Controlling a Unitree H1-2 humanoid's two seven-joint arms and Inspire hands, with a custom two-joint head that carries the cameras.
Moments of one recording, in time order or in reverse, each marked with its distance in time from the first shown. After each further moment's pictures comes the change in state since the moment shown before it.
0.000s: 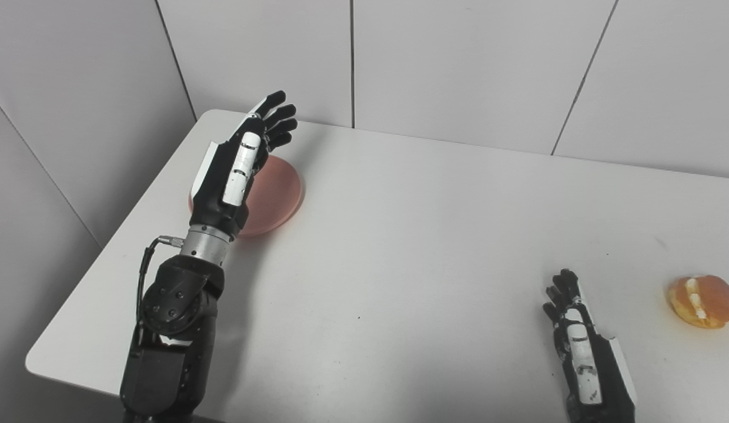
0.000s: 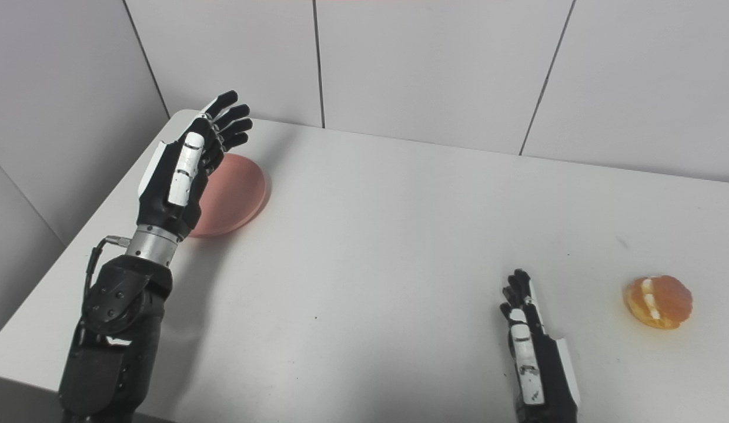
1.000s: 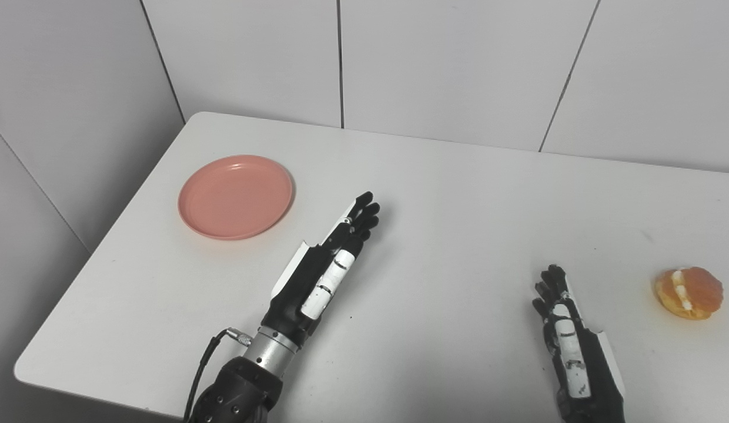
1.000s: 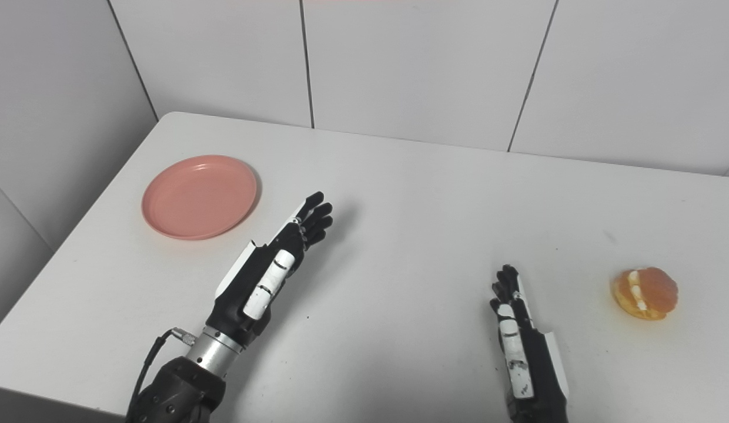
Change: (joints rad) left arm 0.268 -0.139 -0.306 -0.186 0.147 0.003 -0.056; right arm 0.000 0.001 0.006 0.001 -0.013 0.000 -0.005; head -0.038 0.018
